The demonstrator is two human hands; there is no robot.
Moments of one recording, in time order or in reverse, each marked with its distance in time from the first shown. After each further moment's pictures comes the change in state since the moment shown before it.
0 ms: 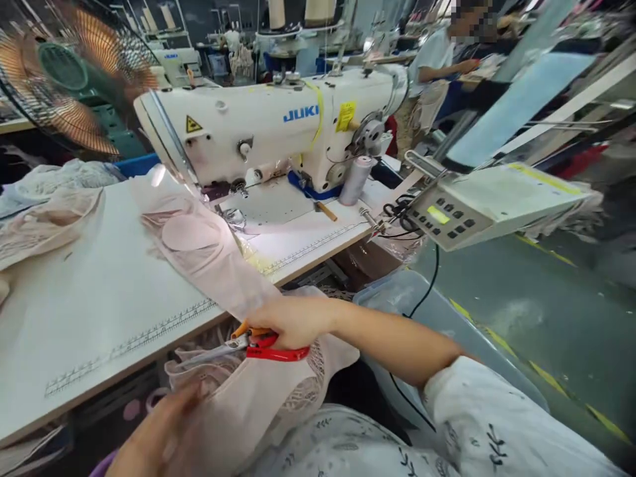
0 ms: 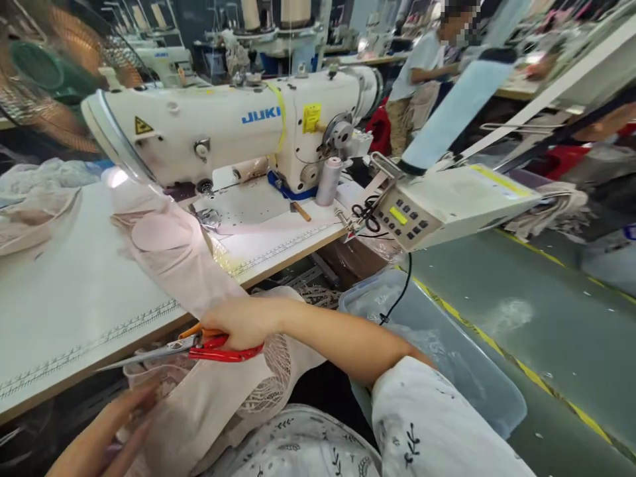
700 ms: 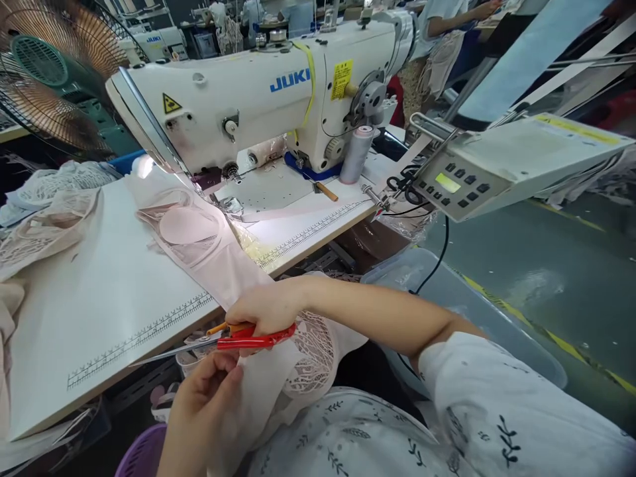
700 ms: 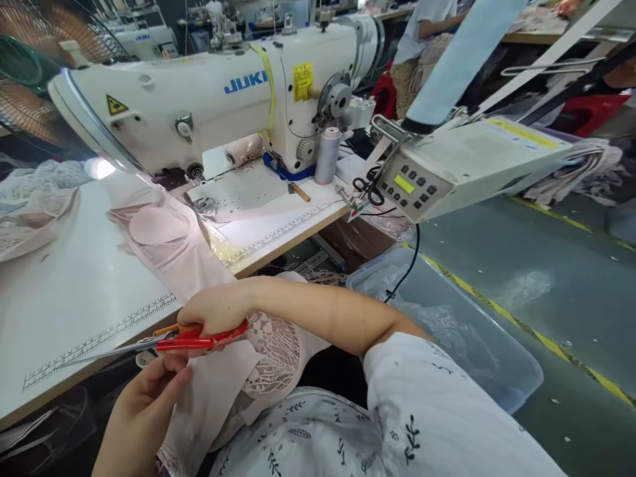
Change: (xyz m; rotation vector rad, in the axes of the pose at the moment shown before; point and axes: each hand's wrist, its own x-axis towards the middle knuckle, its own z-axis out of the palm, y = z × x) left_hand 0.024 0.062 0.025 -0.905 0.040 -0.436; right_hand 0.032 0.001 -0.003 0.280 -0.174 -0.094
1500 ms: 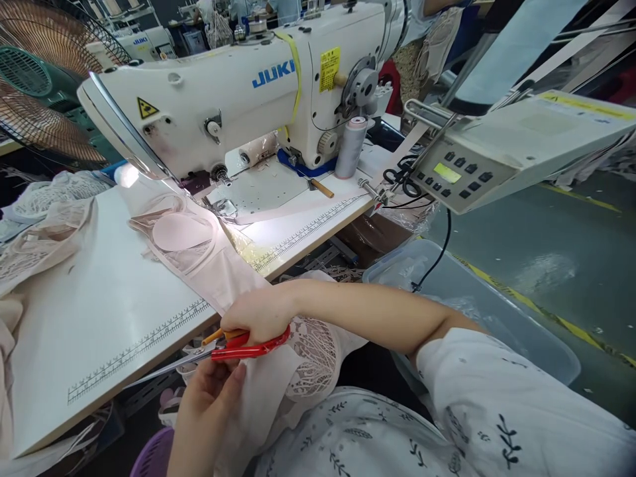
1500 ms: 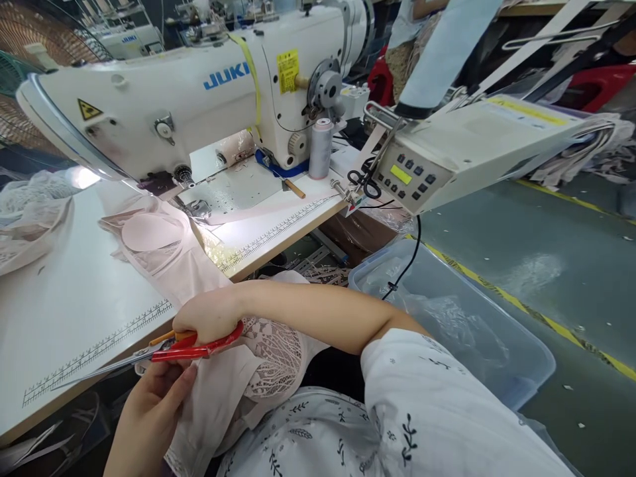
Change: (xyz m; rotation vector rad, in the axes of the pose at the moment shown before) left_hand 0.011 0.000 0.009 -0.022 0.084 -0.081; right_hand 0.000 -0.006 -0.004 -0.221 0.024 0.052
